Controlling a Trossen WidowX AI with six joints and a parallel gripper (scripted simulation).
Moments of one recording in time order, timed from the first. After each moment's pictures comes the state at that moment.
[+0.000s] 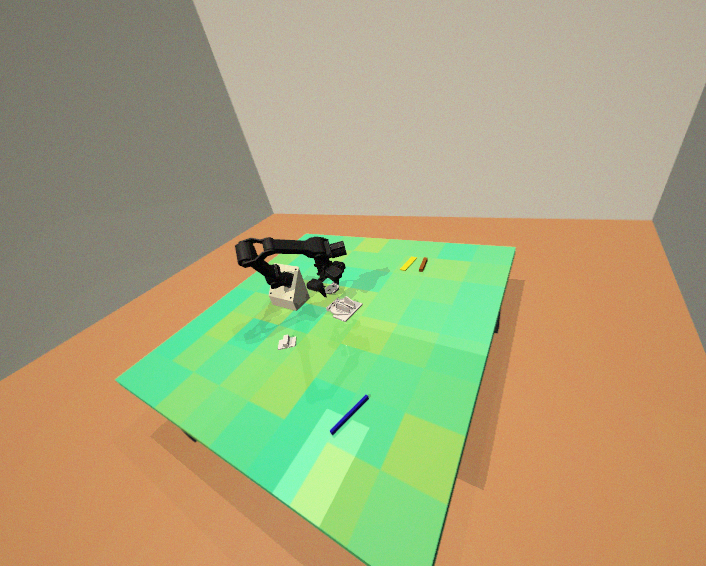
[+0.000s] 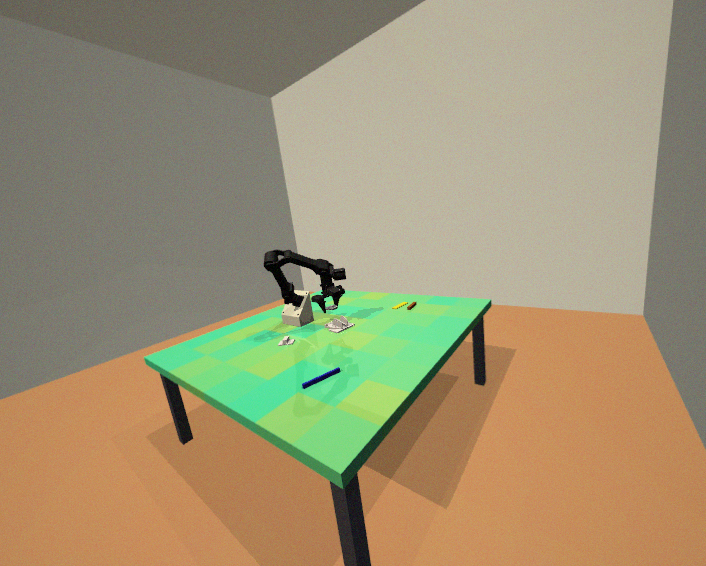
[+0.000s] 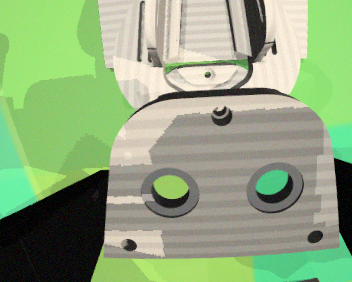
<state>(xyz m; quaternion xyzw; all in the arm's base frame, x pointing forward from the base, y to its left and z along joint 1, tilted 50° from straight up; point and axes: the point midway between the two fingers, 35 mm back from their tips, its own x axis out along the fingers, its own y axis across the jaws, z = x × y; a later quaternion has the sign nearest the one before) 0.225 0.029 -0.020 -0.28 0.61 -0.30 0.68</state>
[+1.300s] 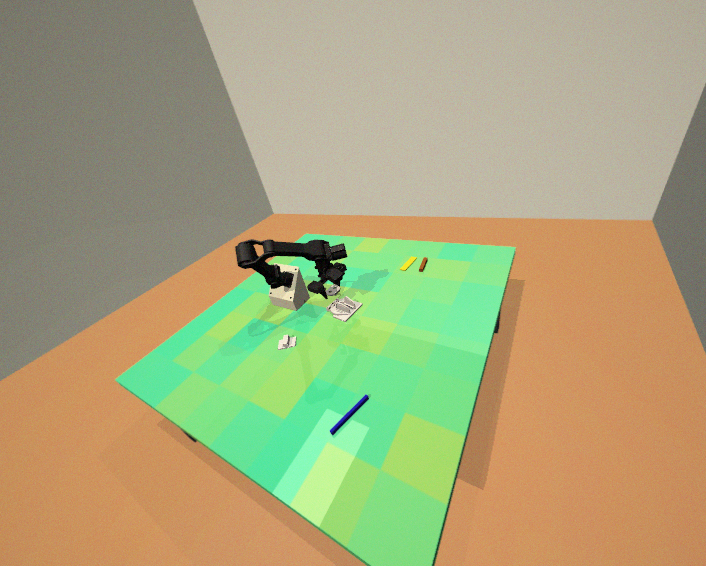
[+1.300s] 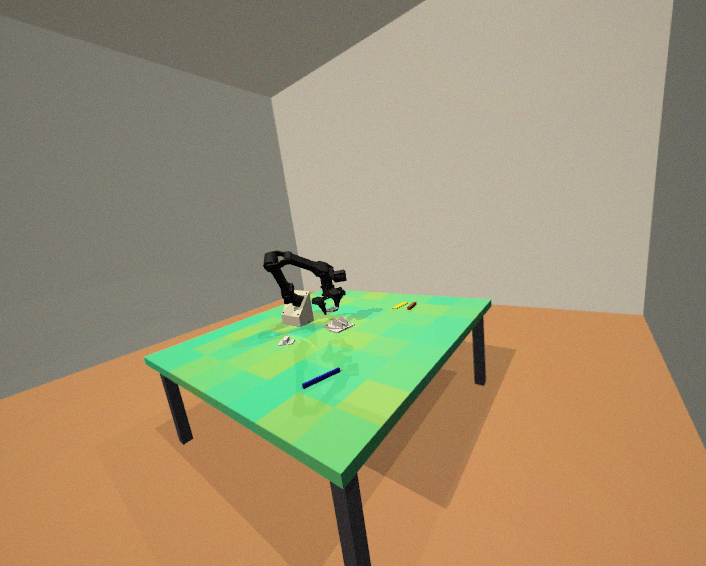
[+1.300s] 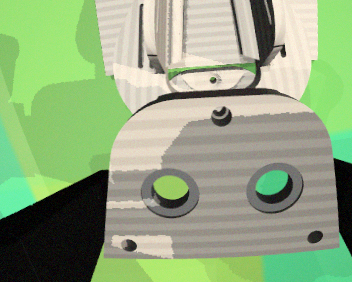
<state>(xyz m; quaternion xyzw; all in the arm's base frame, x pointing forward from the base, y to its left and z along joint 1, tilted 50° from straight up) 0.227 0.023 -0.027 -0.27 0.61 -0.30 0.68</state>
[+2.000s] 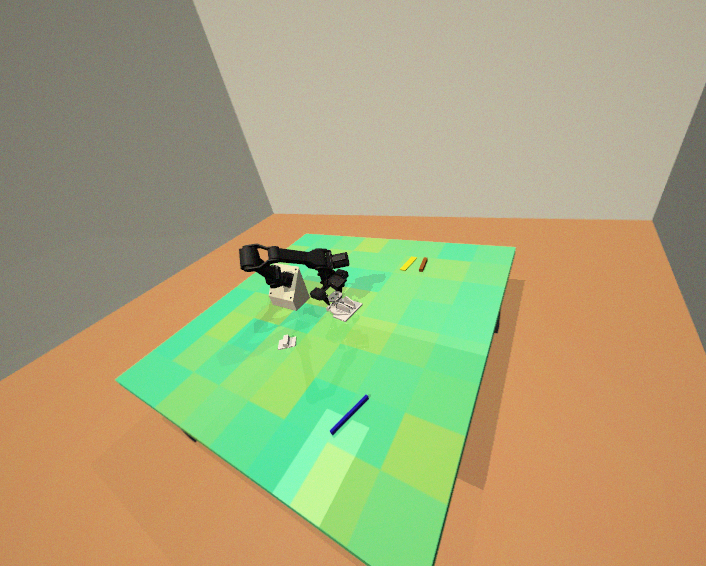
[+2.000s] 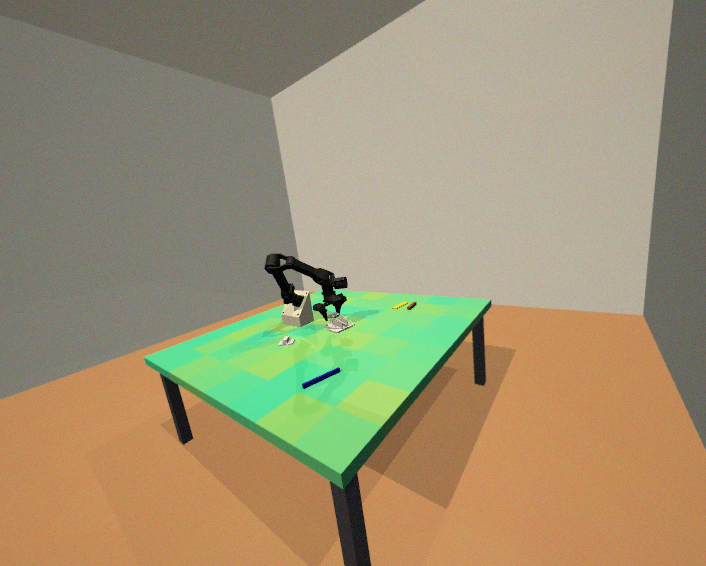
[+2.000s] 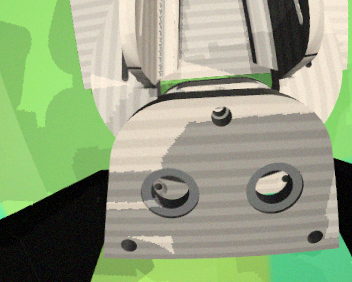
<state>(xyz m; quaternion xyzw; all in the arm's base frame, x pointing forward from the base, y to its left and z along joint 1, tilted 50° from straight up) 0.231 -0.003 -0.048 -0.27 0.60 -0.31 0.68</state>
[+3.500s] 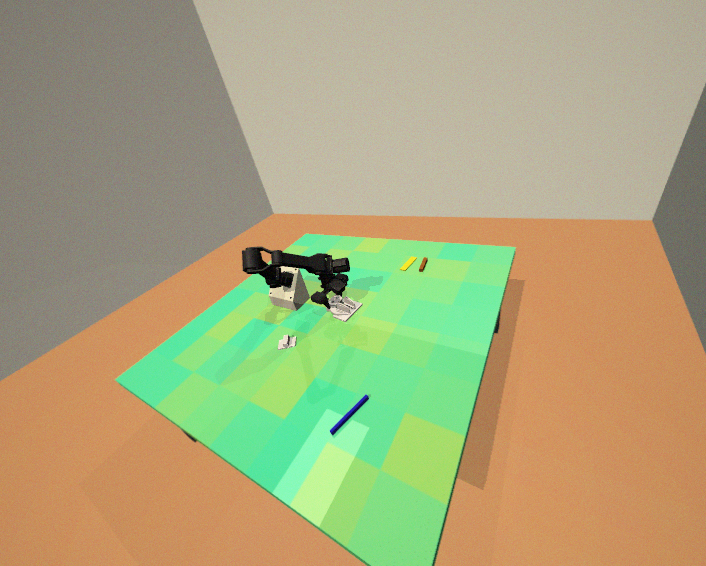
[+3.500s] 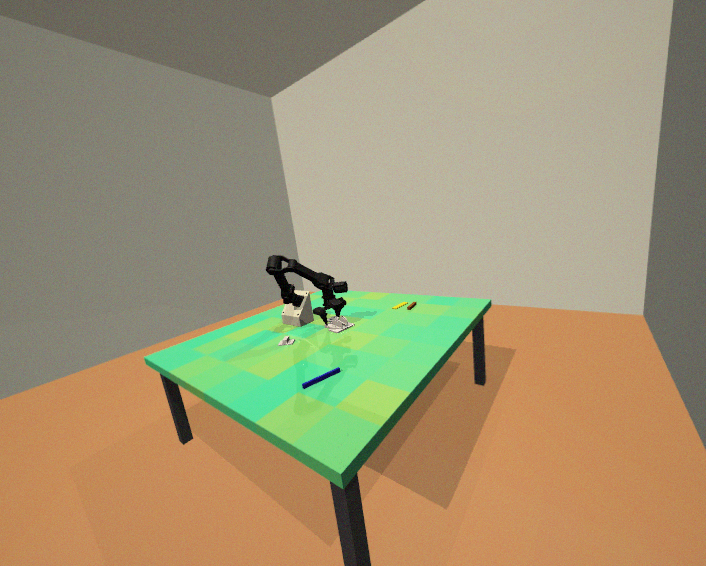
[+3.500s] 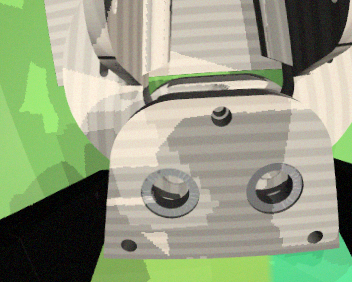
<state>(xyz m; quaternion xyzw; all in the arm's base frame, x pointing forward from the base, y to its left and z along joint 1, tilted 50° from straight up) 0.228 -0.020 -0.061 -0.28 0.61 -0.30 0.68</state>
